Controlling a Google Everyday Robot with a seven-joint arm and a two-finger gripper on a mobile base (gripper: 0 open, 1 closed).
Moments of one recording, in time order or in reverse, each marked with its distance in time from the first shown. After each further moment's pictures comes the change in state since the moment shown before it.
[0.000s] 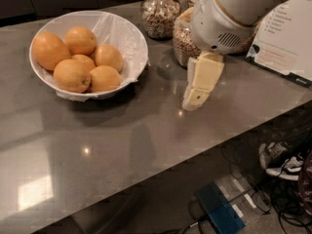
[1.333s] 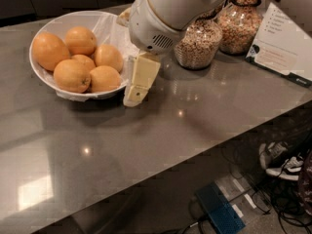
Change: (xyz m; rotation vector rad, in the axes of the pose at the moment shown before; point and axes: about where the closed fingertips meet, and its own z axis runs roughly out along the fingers) arm -0.105 -0.014 0.052 -0.024 -0.215 -0.105
